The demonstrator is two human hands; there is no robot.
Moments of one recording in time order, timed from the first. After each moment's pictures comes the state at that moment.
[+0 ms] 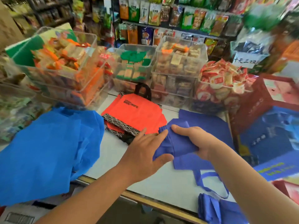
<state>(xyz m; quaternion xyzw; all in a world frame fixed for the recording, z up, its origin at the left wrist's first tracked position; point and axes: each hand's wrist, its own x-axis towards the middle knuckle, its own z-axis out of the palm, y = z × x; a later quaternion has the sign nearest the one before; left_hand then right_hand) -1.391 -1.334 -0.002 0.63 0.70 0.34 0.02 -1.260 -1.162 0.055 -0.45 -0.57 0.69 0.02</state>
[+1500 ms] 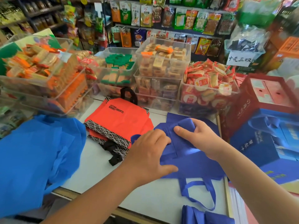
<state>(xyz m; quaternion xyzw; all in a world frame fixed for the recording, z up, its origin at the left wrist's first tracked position) -1.331 -1.232 0.019 0.64 0.72 0.27 0.02 -1.198 -1.054 0.043 -0.36 -0.73 0.57 0.10</state>
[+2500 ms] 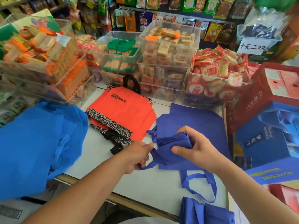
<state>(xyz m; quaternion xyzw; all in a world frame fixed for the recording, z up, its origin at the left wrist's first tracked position) -1.351 -1.225 -0.040 0.08 0.73 0.38 0.57 -1.175 -1.076 0.002 -0.22 -0.77 0.59 0.09</state>
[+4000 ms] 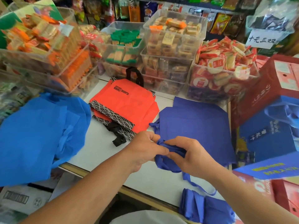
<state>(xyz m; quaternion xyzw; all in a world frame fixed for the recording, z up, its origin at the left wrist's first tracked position) -1.321 -1.235 0.002 0.19 0.69 0.46 0.53 -1.170 -1.106 -0.038 -0.16 -0.89 0.42 0.10</state>
